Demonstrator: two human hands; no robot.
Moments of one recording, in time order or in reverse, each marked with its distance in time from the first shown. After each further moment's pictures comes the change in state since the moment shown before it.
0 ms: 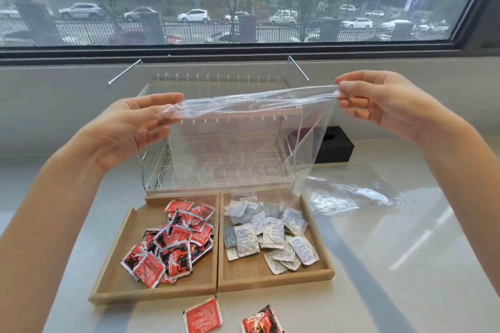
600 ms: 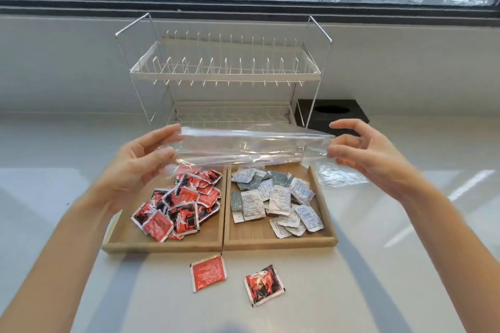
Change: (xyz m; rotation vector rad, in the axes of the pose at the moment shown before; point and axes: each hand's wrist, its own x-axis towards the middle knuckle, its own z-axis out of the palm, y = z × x) left_hand -0.058 -0.107 -0.018 -0.056 0.050 -0.032; right_hand -0.053 0.106 0.034 0.012 -0.065 0.075
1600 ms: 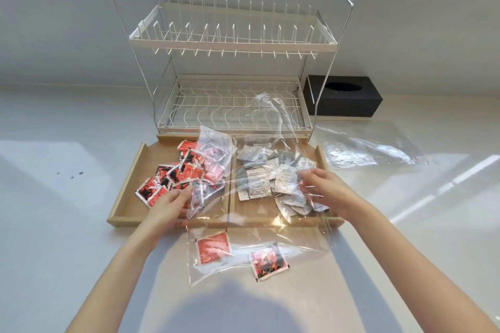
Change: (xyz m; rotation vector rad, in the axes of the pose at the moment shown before) left_hand -0.036 -0.127 0.013 0.232 0.228 -0.541; right_hand 0.002 0.118 0.050 -0.065 -0.011 0.563
